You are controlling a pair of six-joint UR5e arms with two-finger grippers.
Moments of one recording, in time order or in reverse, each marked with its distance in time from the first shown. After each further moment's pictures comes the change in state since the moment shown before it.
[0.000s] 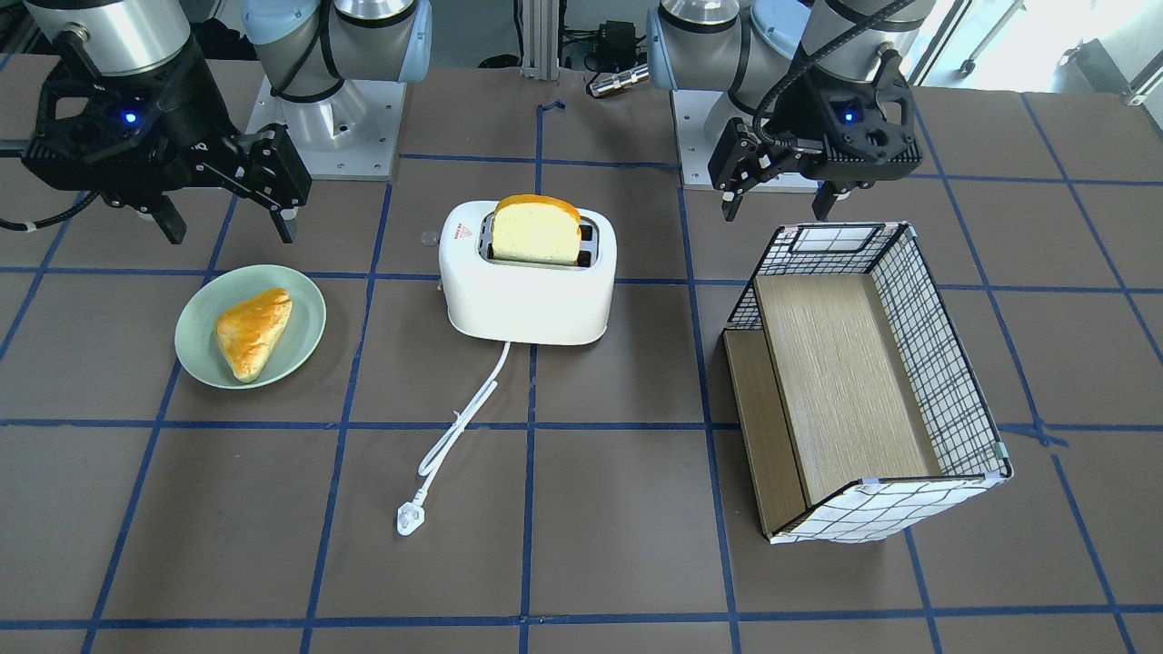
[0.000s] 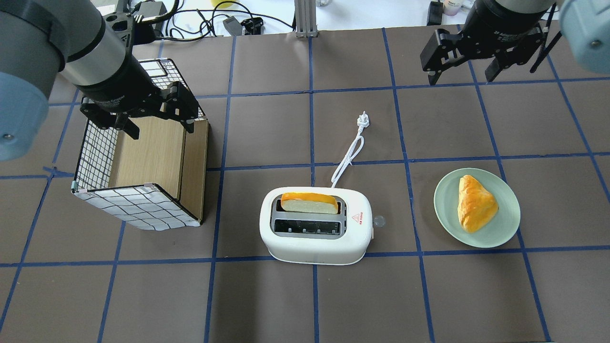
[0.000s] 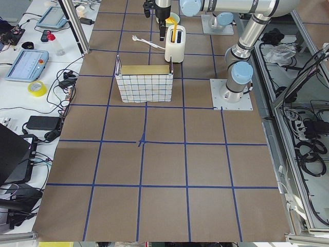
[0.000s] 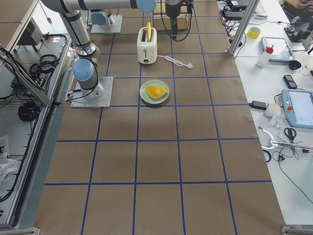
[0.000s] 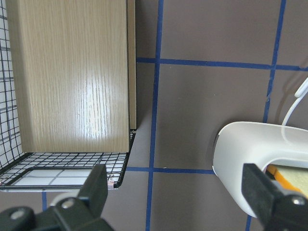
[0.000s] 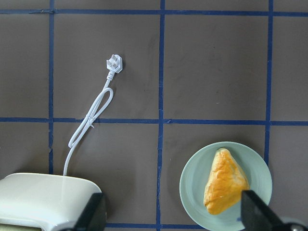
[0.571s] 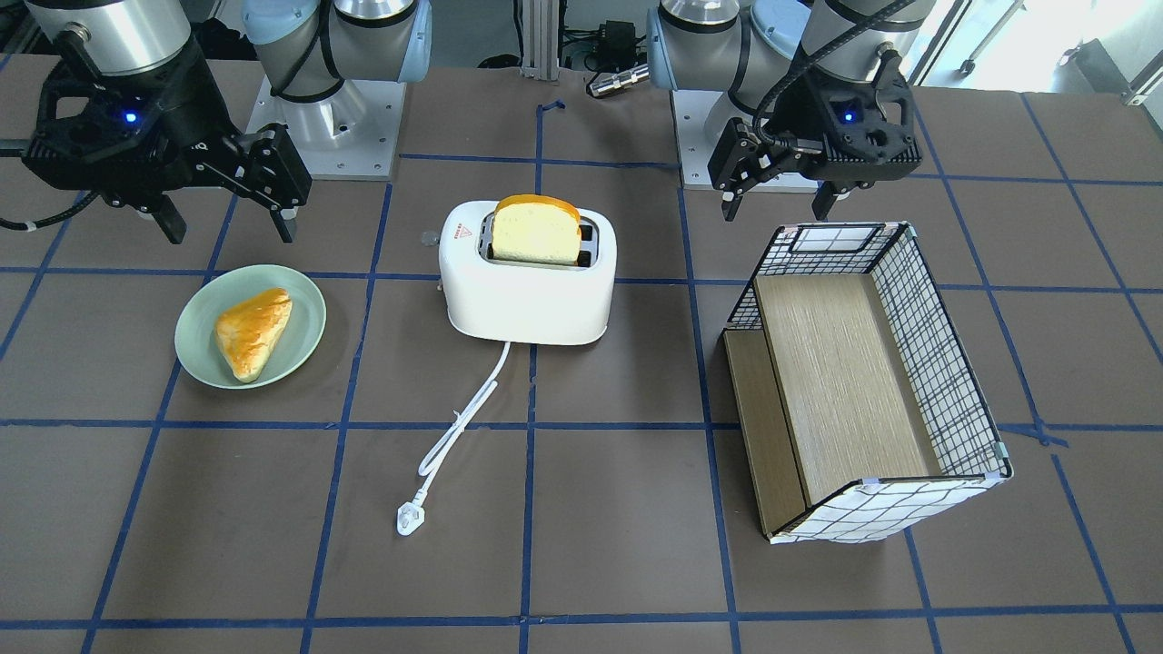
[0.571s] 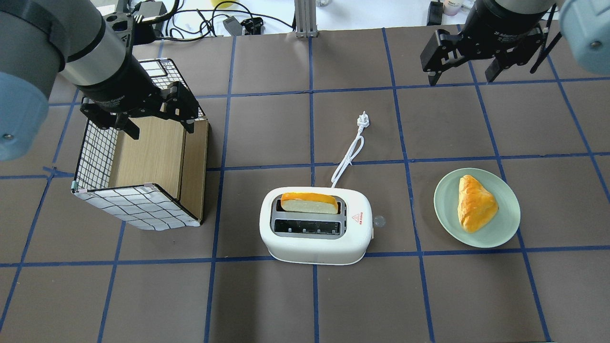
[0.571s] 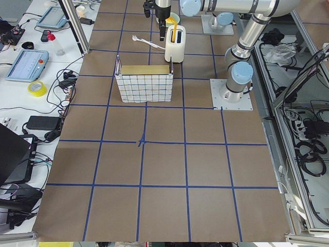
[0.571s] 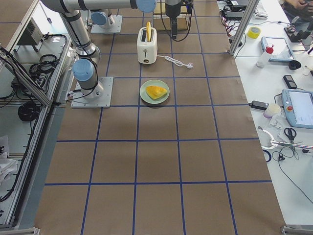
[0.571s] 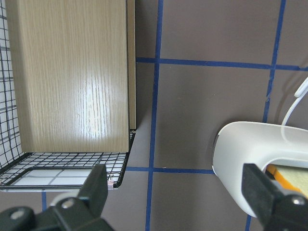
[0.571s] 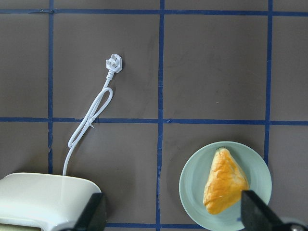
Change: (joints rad) left arm 0.000 0.000 0.000 0.000 0.000 0.000; right arm -0.001 -0.004 0.004 0.001 -0.002 0.000
